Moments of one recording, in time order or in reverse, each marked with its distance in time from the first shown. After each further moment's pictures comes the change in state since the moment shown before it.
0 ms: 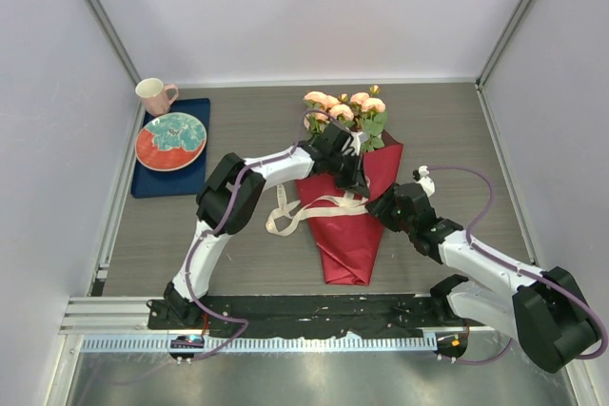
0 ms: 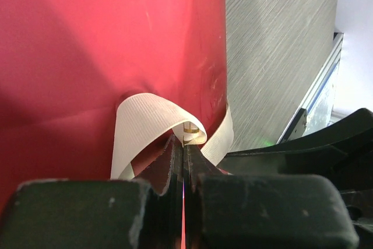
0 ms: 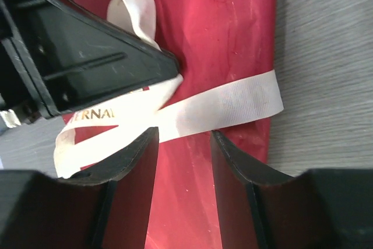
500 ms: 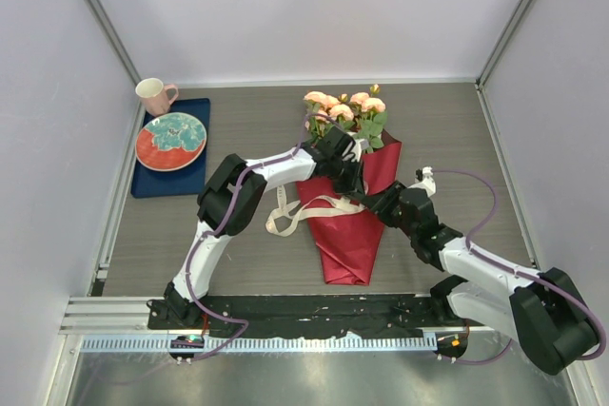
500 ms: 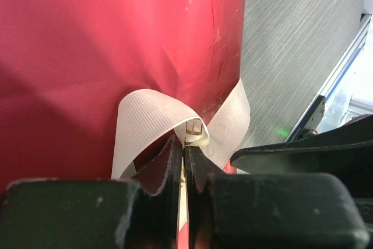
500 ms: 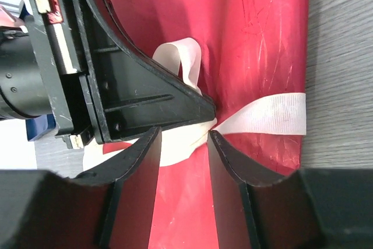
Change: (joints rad) left arm -0.018 0.002 0.000 -0.087 -0.018 0.050; right arm -0.005 -0.009 -0.093 0.268 0.000 0.013
